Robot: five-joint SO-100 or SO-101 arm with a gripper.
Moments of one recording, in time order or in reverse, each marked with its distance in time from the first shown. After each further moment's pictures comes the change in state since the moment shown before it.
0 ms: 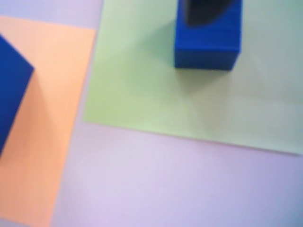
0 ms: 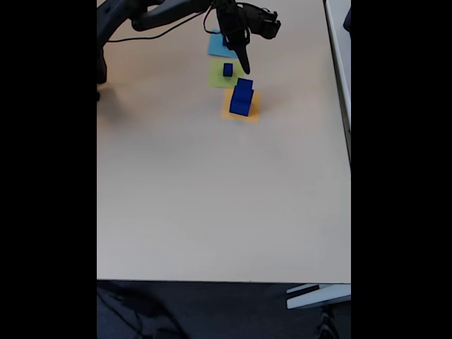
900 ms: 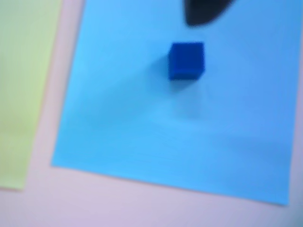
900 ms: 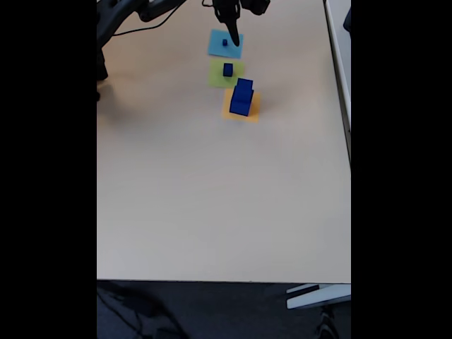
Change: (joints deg) arm -15.3 -10.9 -13.7 3.7 20.1
